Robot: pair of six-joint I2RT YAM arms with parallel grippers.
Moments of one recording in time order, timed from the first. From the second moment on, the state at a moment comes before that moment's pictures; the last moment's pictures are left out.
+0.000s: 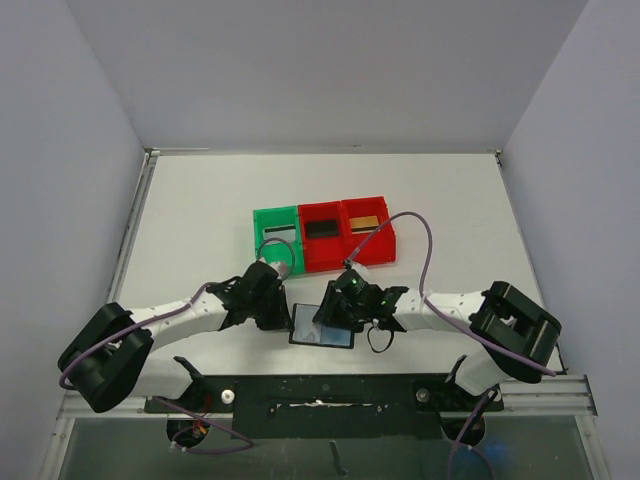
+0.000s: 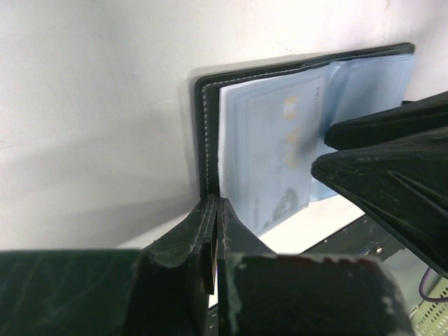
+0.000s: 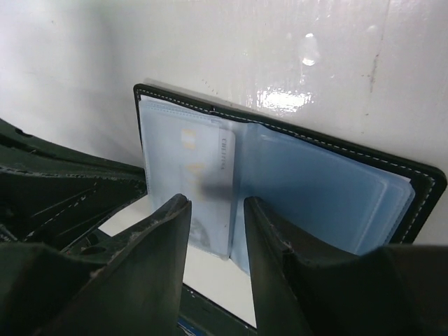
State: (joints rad) left arm -0.73 1.32 0.54 -0.22 0.21 -0.77; right arm 0.95 1.50 0.65 -0.03 -0.02 1.08
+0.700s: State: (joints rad) left arm -0.73 1.16 0.53 -0.26 0.09 -0.81; right arm 0.92 1.51 0.47 0.31 -0.09 1.13
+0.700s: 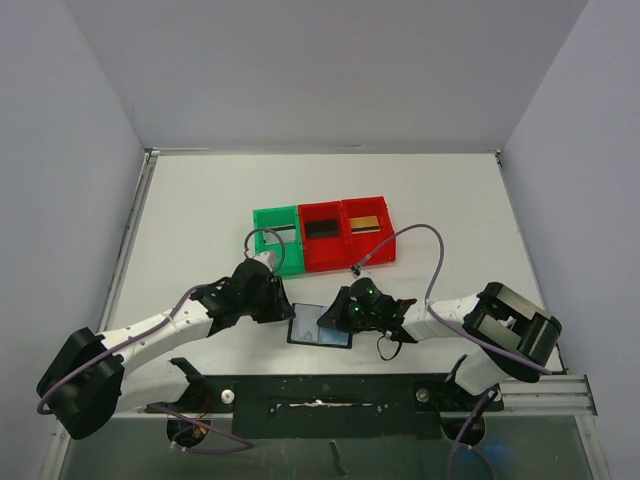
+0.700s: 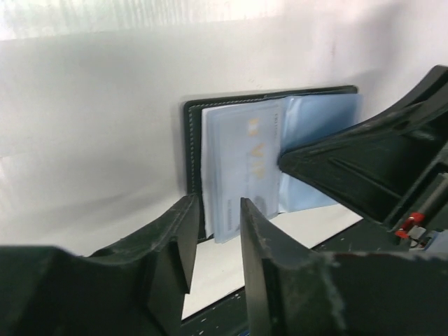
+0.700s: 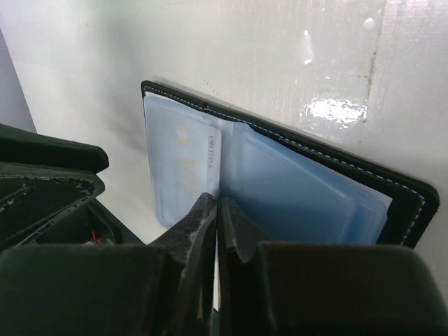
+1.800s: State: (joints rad) left arm -0.75 1.36 0.53 -0.13 0.23 -0.78; right arm 0.95 1.47 0.46 0.28 -0.09 1.21
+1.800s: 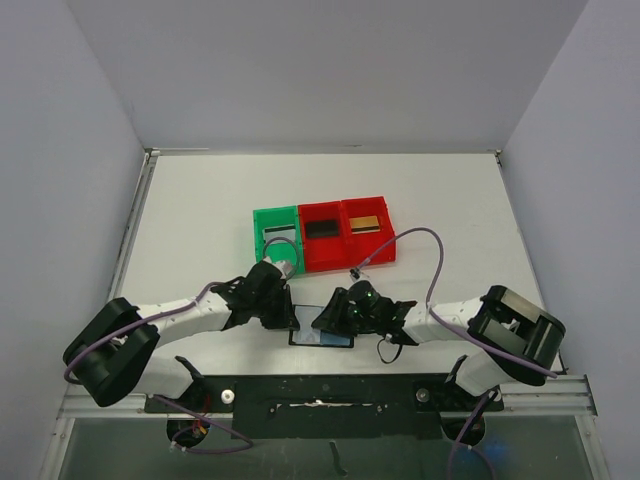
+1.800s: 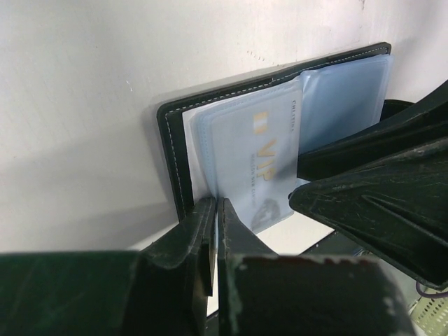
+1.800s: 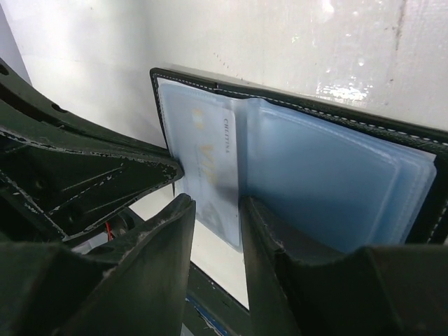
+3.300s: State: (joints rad) left arm -0.78 1.29 0.53 -0.18 0.15 -0.83; right arm 0.93 1.50 0.48 0.30 -0.15 1.14
